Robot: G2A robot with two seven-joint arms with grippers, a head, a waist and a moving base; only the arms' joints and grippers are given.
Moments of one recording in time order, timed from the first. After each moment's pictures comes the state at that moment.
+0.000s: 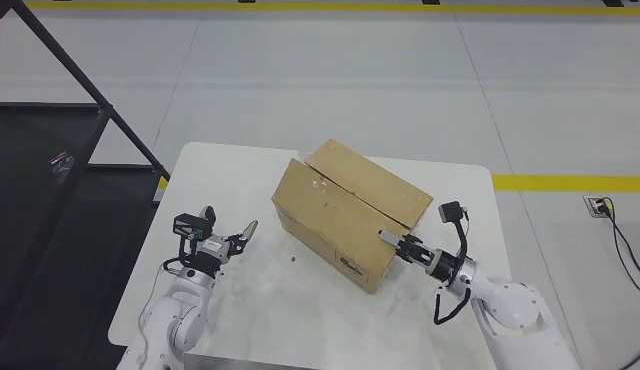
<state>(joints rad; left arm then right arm) 1.20 -1.22 -1.41 -1.41 1.27 -0.20 0.18 -1.12 -1.25 1.43 -1.47 0.01 -0.44 0.82</state>
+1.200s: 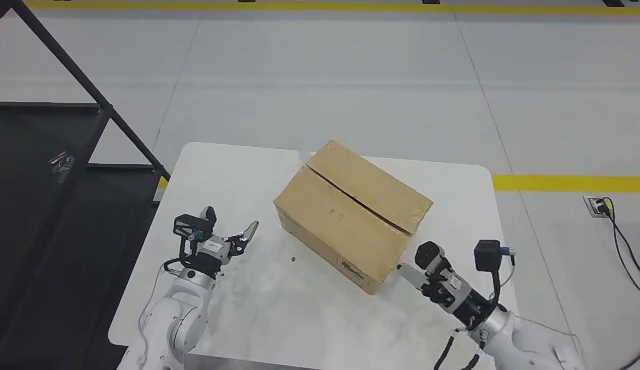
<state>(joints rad) 1.21 -1.22 -1.41 -1.42 1.27 -0.21 0.19 -1.51 -1.22 1.54 -1.92 -0.53 -0.50 0.41</state>
